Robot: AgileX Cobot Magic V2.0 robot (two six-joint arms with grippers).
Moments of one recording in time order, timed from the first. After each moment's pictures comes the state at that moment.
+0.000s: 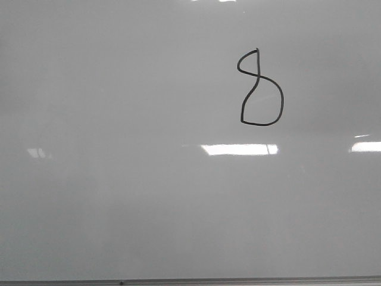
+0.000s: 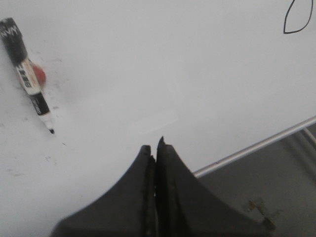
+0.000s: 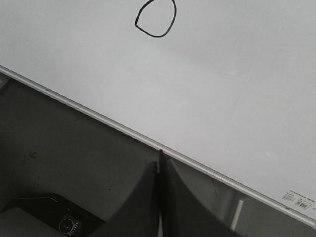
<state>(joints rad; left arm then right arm) -0.24 0.67 -0.85 -0.12 0.89 0.21 0.44 0.56 -0.89 -0.03 1.11 0.00</state>
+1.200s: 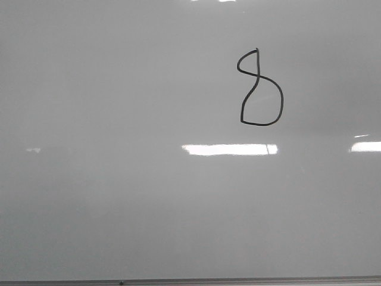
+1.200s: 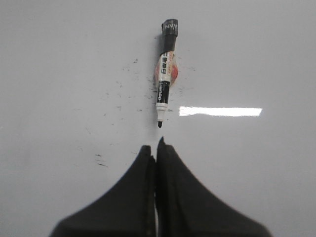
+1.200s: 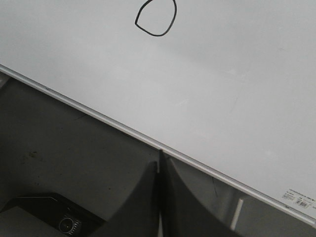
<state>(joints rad) 0.02 -0.01 0.00 0.08 0.18 -0.09 0.44 0.56 -0.89 -0.03 1.12 0.00</state>
